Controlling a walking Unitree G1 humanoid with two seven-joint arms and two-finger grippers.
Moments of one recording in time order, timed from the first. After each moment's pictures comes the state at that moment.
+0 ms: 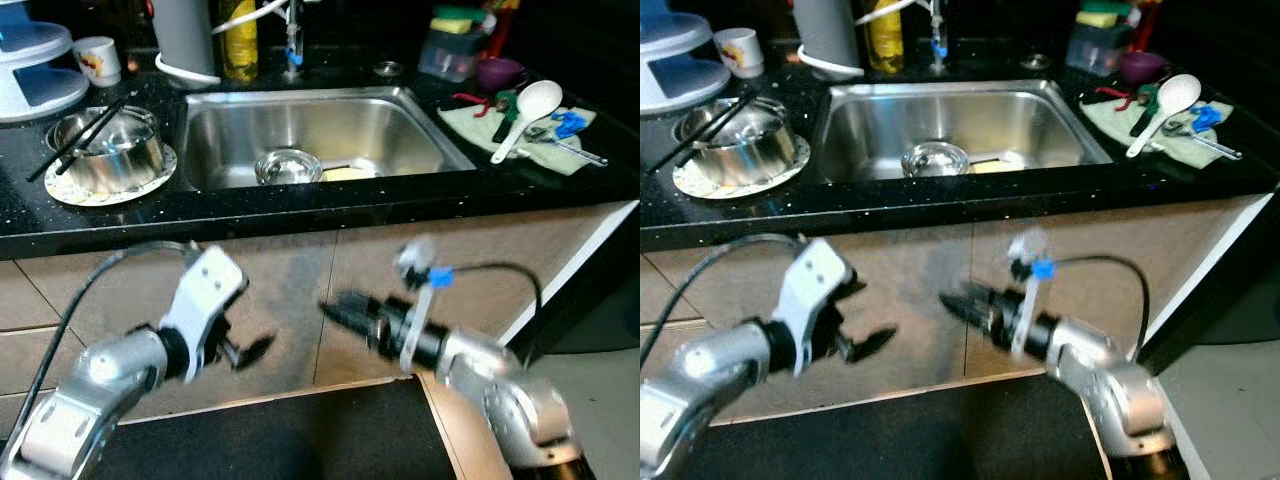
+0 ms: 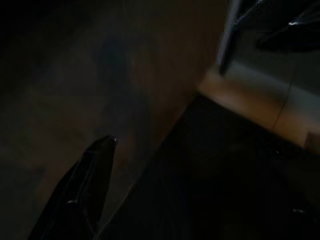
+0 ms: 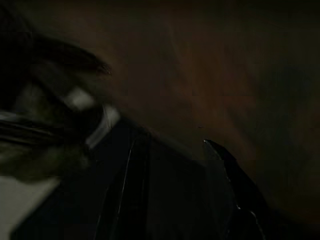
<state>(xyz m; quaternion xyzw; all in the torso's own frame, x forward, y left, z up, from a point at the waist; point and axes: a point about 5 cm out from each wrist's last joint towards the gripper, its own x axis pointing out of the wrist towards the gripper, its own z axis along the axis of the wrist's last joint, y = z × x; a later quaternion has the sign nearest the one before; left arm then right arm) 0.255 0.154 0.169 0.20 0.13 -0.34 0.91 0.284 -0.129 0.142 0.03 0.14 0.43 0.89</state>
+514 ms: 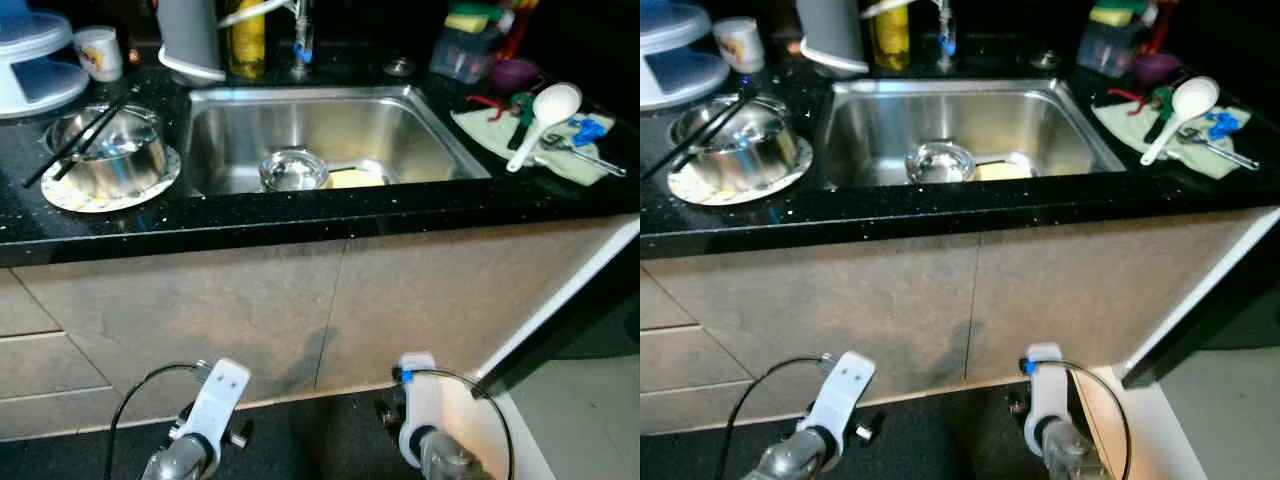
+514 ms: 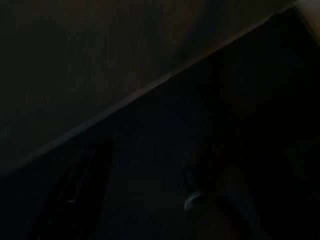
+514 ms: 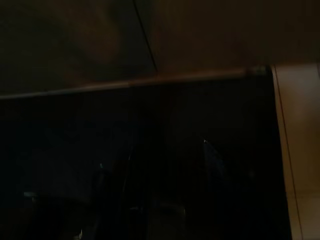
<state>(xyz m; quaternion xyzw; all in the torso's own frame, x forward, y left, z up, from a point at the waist) 0.251 0.172 0.006 0.13 0.28 -0.06 0.95 0.262 -0.161 -0.015 0.03 0.30 0.06 0.95</state>
